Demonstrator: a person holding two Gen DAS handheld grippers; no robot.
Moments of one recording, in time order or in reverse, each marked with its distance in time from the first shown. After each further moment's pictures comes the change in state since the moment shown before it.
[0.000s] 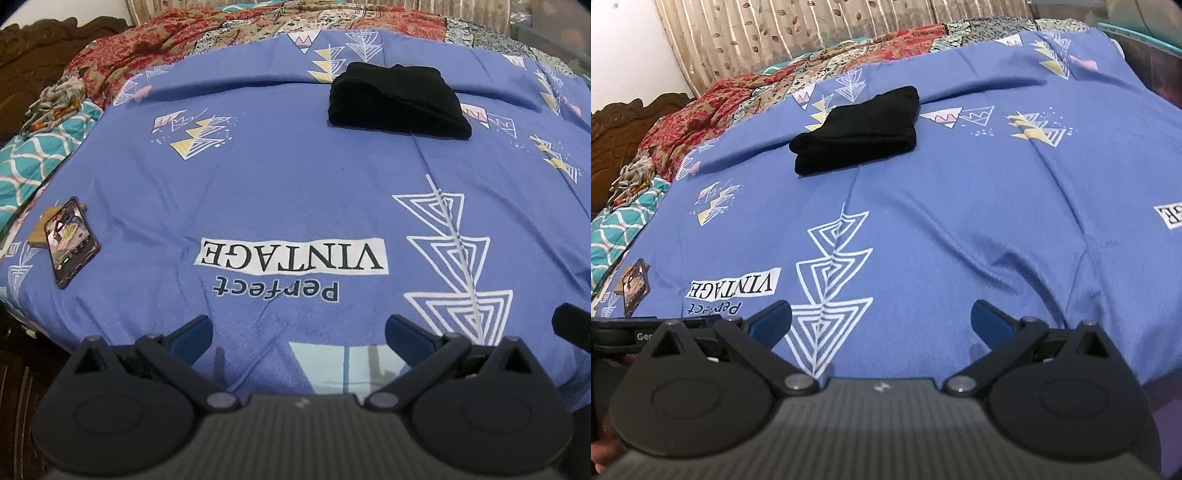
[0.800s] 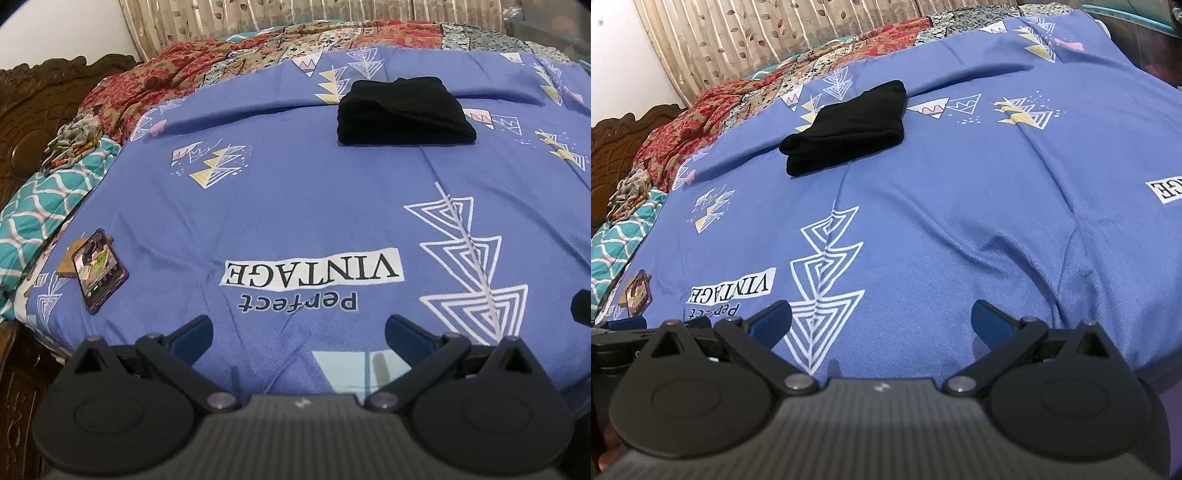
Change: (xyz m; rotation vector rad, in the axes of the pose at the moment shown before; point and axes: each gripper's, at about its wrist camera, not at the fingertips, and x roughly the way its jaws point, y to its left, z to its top) left arm -0.010 -0.004 -0.007 0.070 -0.085 0.090; right arm -0.002 -0.013 -0.002 0.046 0.017 0.020
